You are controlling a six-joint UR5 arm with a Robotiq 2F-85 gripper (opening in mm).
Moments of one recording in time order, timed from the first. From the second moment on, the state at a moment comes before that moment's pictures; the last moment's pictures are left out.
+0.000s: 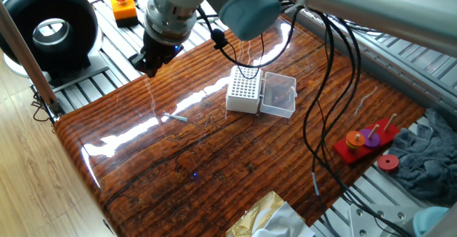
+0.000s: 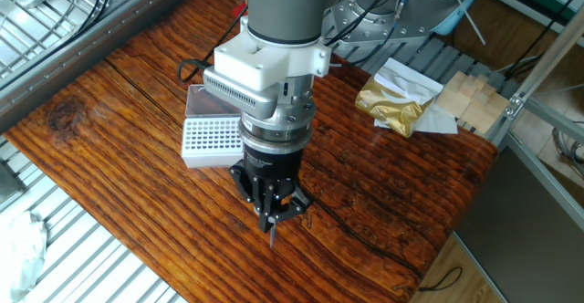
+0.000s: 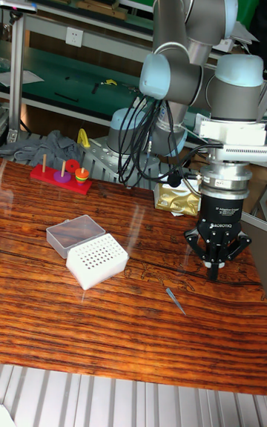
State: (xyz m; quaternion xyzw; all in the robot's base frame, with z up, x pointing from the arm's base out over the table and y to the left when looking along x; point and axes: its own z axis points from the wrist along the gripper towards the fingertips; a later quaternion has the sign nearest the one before) arm 0.636 0.185 0.145 -0.01 0.98 0.09 0.19
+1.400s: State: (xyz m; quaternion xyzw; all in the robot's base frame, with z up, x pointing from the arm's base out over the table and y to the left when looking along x) arm 0.612 0.167 0.103 -0.03 0.97 0.10 0.22
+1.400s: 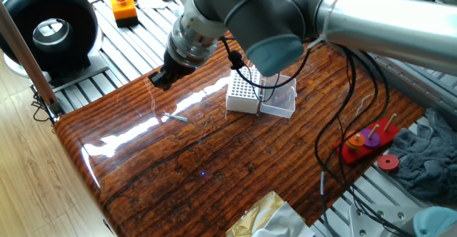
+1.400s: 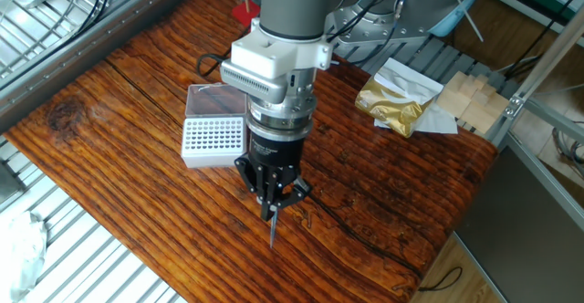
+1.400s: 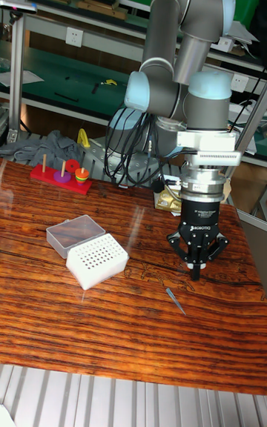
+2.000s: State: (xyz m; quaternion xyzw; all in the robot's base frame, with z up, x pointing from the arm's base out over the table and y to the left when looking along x) arm 0.611 0.176 0.104 -0.02 0.97 0.10 0.23
